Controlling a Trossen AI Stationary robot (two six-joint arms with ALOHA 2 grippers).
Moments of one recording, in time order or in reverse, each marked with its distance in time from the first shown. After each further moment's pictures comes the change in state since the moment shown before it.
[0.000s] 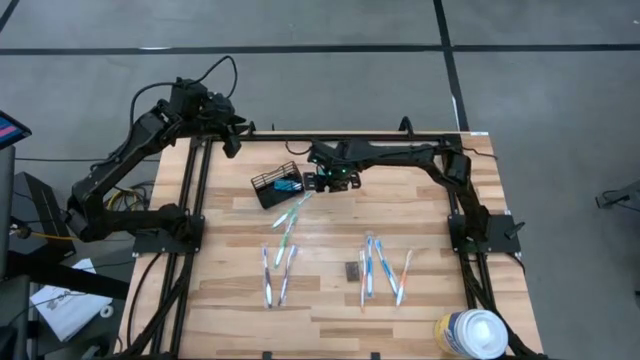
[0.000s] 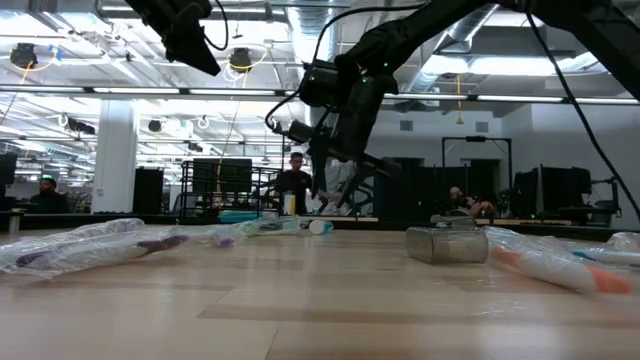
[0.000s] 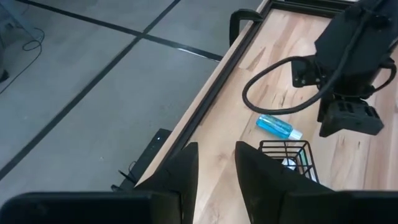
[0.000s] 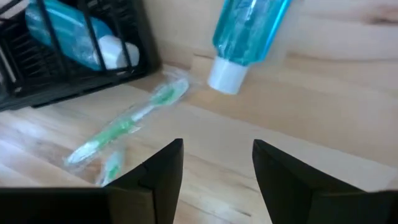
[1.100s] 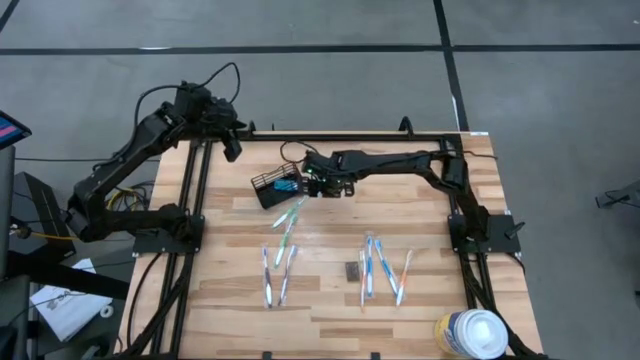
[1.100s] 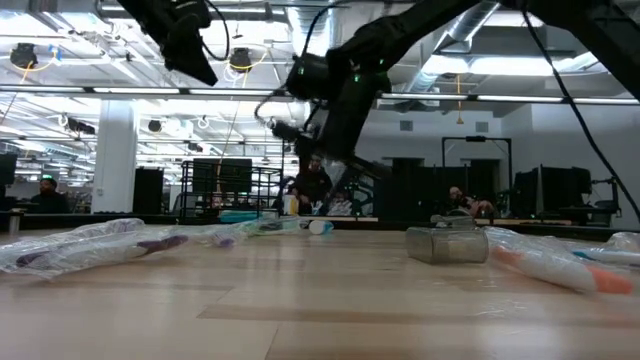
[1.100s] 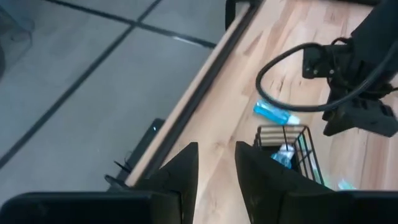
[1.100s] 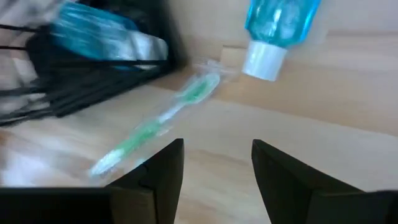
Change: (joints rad) left arm 0.000 0.000 -0.054 -0.006 0.003 0.021; right arm 0.067 0.029 0.003 0.067 0.082 0.146
